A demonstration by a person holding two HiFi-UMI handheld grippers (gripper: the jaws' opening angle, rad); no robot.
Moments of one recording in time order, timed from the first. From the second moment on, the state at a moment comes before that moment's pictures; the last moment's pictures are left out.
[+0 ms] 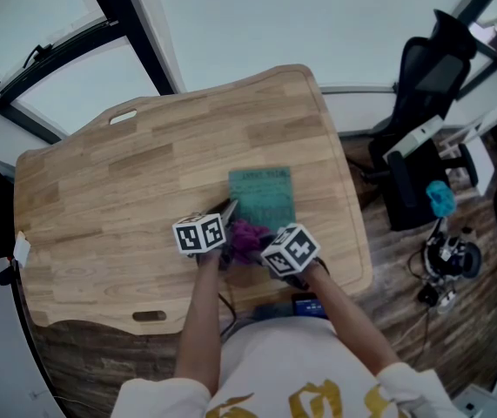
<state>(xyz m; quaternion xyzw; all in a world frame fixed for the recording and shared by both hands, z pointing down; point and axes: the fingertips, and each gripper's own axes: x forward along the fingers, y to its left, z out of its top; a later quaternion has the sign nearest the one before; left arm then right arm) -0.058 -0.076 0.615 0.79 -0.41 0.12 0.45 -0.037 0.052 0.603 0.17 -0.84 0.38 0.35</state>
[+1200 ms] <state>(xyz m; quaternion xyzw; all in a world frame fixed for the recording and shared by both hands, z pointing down) -0.058 -0.077 0.614 0.79 -0.40 0.12 0.45 0.007 0.054 0.605 0.20 -0.84 0.38 0.34</state>
